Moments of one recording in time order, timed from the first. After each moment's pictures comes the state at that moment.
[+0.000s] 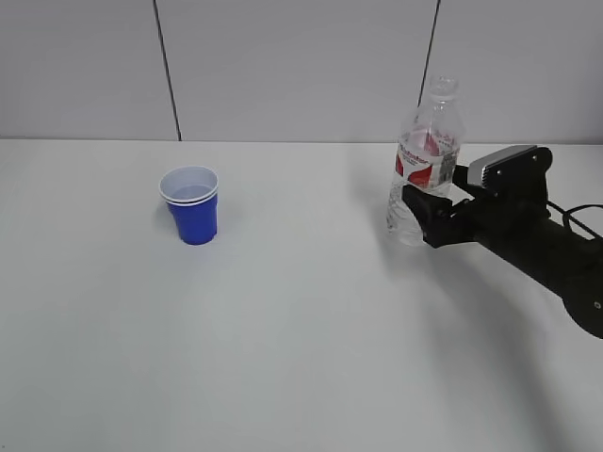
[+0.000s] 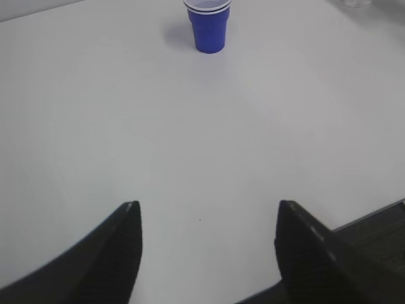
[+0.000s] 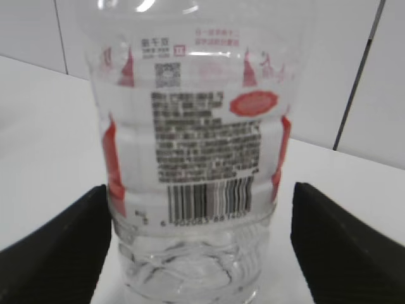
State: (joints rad) left arm -0.39 0.11 -0.53 0.01 1.10 0.03; right arm 0.03 2.15 -0.81 -0.41 -1.15 -0.03
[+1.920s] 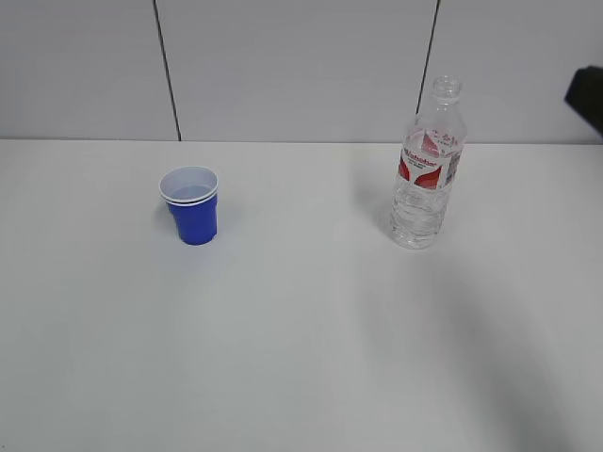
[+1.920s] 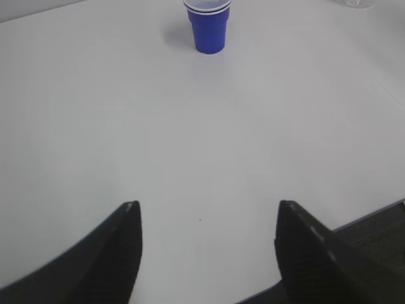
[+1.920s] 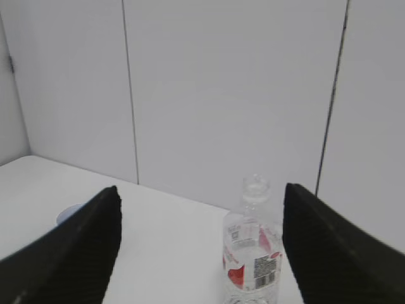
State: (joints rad) left arm -0.39 0.11 -0.53 0.01 1.10 0.03; right arm 0.03 0.81 -0.45 -0.89 -0.45 0.73
